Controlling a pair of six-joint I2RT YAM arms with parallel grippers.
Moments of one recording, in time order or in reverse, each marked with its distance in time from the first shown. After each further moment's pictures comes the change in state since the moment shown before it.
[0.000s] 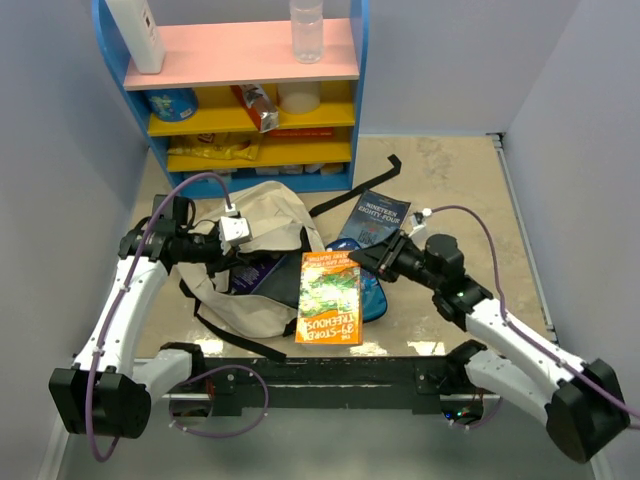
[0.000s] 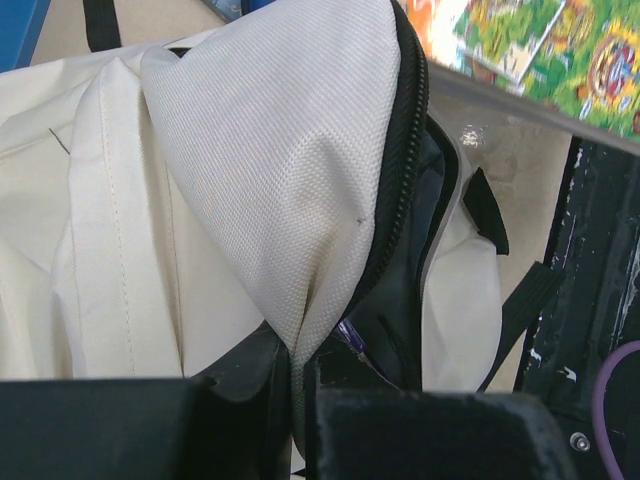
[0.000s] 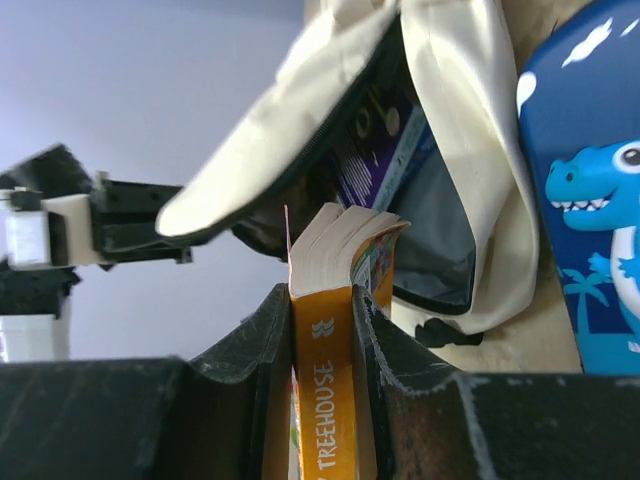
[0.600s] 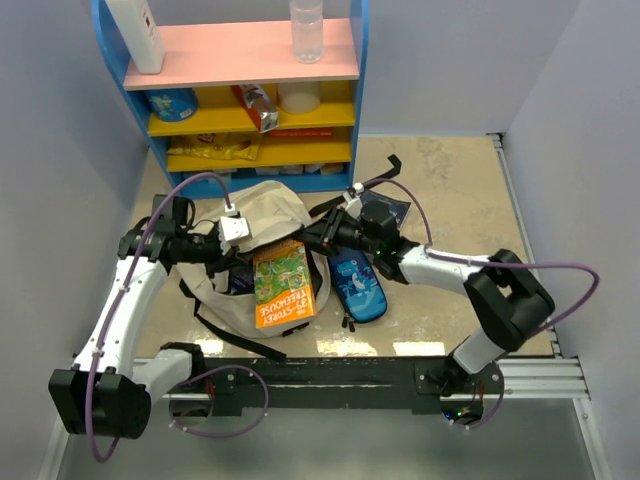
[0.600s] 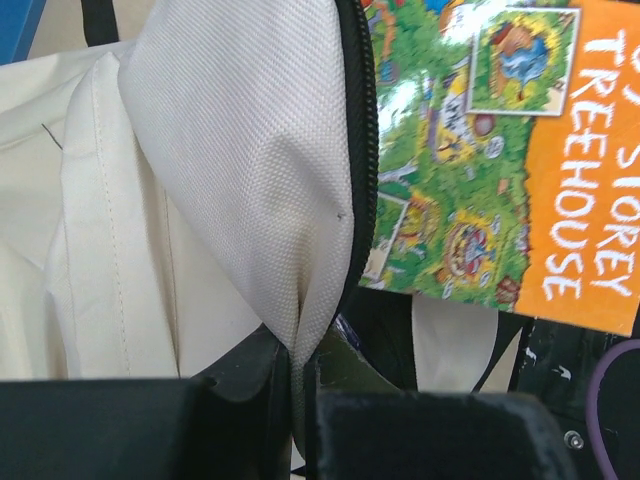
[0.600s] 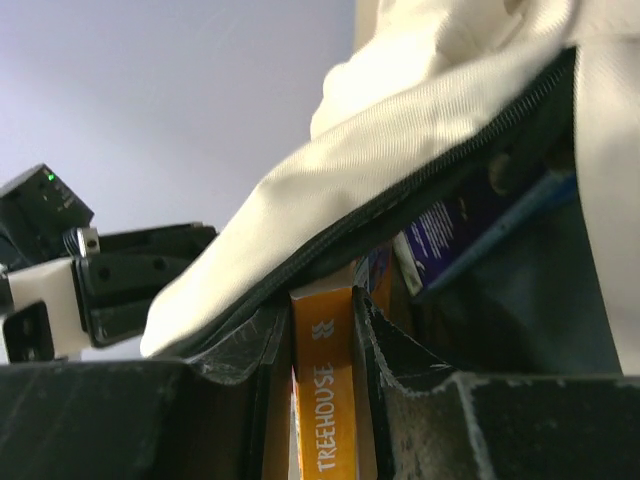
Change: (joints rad) left arm 0.000 -0.001 0.003 -0.012 0.000 -0.006; right arm 0.168 0.666 0.312 0.364 -0.063 0.079
